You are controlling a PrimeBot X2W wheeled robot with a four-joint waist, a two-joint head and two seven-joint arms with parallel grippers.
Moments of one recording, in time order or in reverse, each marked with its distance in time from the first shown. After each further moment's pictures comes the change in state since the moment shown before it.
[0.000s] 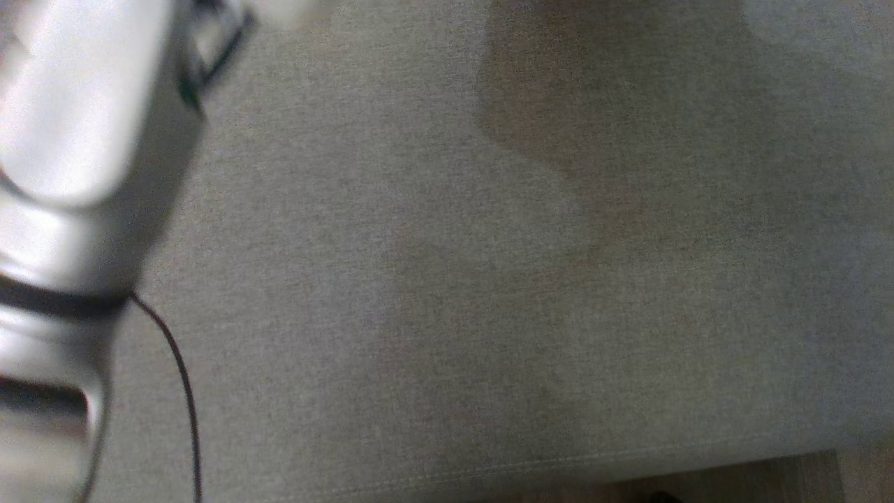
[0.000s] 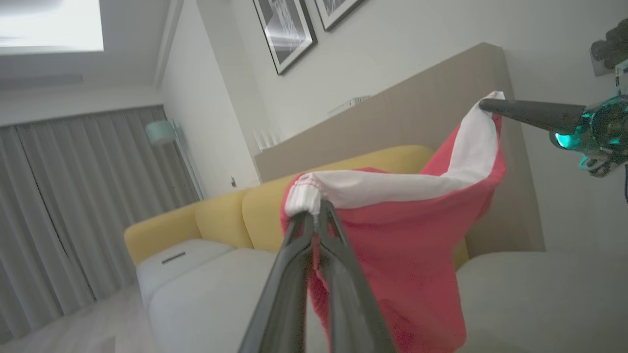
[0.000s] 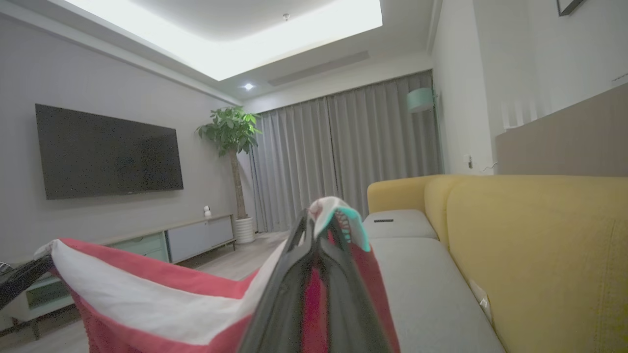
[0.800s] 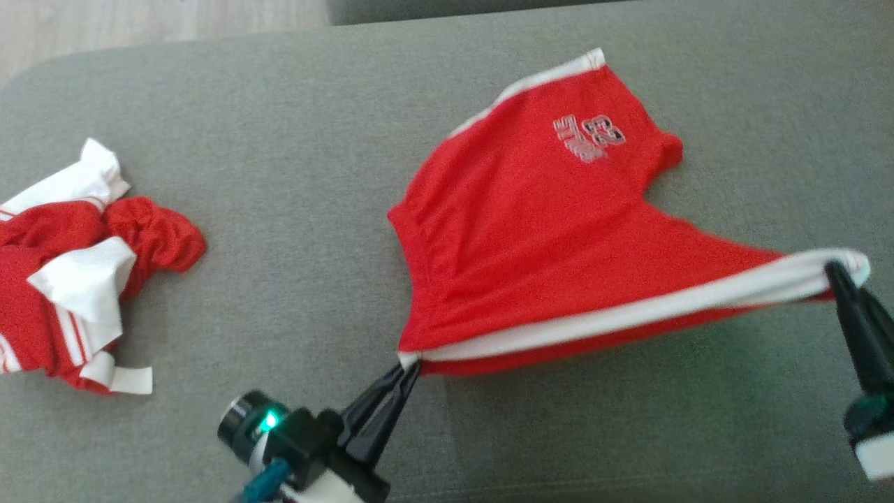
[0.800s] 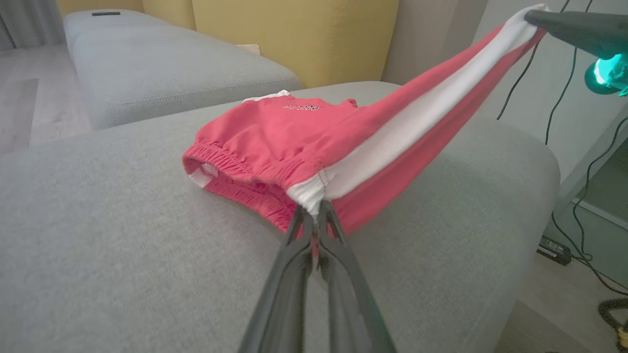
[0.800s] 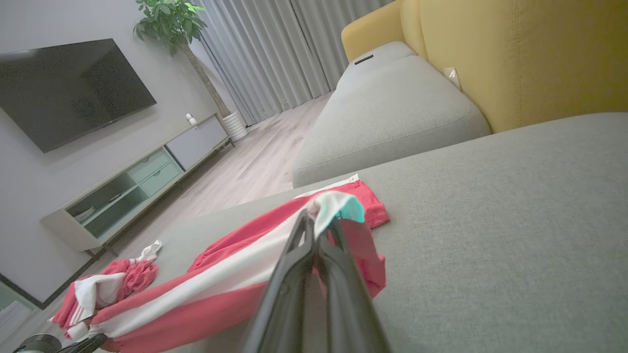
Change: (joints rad) left arm 1.176 -0.012 0.014 -0.217 0.095 0.025 0.002; right arm 1.259 0.022 -0.322 -0.448 -0.004 0.000 0.106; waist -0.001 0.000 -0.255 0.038
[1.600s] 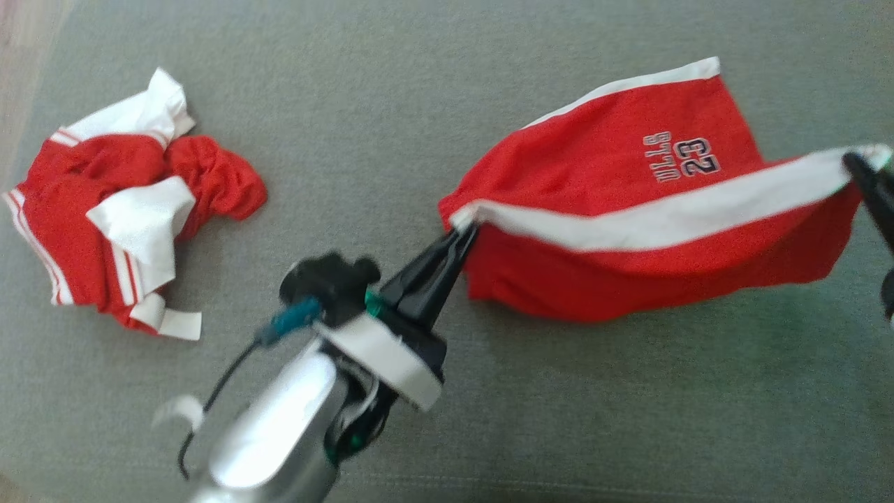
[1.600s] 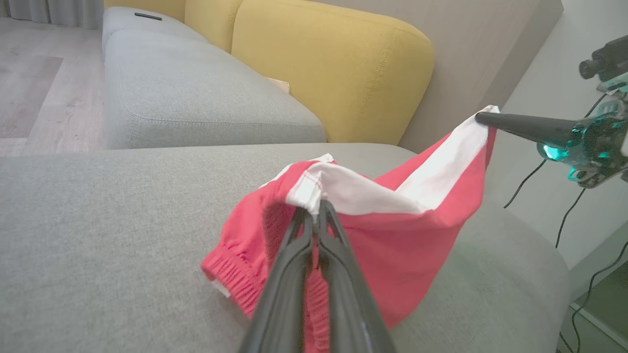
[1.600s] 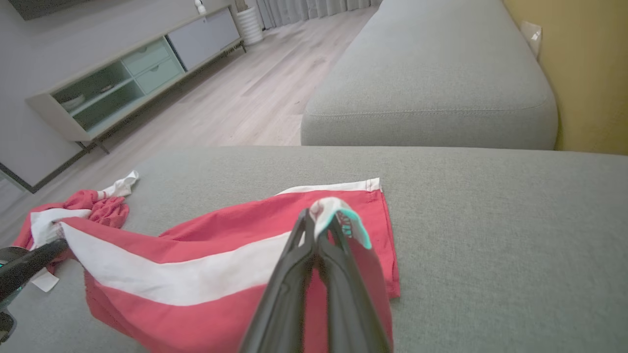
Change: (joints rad) left arm -0.363 -0.109 -0.109 0.149 -0.295 -0.019 0.019; right arm -0.280 -0.013 -0.112 0.030 -0.105 0.000 0.479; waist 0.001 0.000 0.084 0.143
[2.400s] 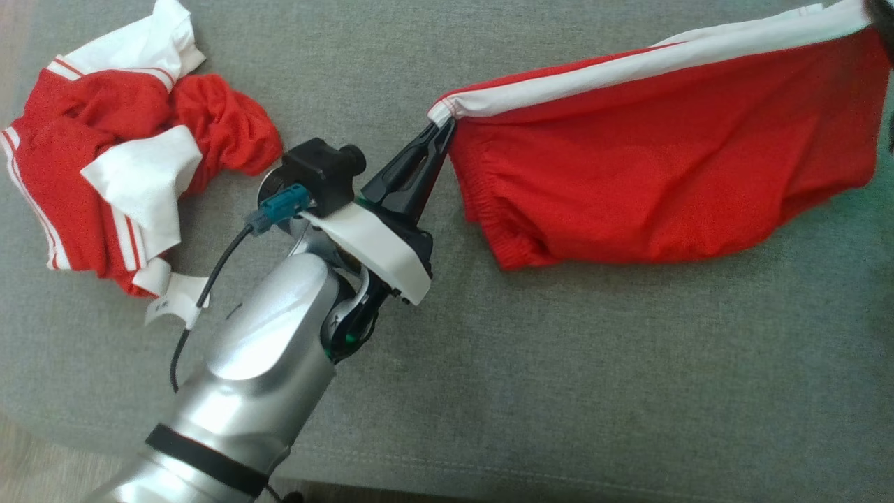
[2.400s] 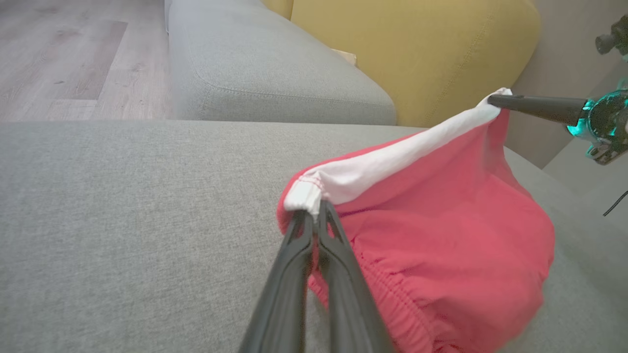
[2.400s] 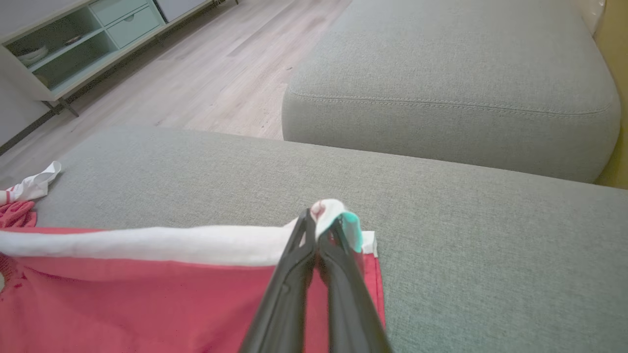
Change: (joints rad) left arm -0.287 -0.050 0.008 0.263 -0.072 0.000 -0.012; right arm -0.557 -0.047 0.280 0.406 -0.027 0.000 0.014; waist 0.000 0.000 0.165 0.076
